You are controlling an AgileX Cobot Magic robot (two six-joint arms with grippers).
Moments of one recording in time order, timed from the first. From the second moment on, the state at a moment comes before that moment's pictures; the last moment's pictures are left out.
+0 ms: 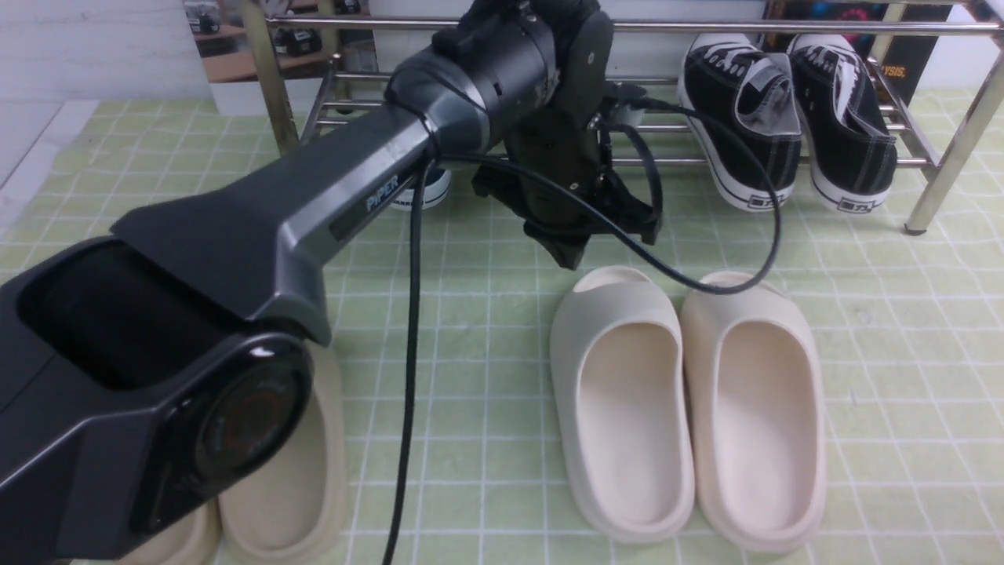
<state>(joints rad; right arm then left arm) -0.02 -0.01 0.02 0.08 0.38 -0.01 -0.61 2.27 -2.19 0.04 1.14 -0.20</state>
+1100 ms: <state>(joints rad) -0.02 -0.01 0.02 0.08 0.38 -0.01 -0.60 2.04 -2.18 0.12 1.24 -0.23</state>
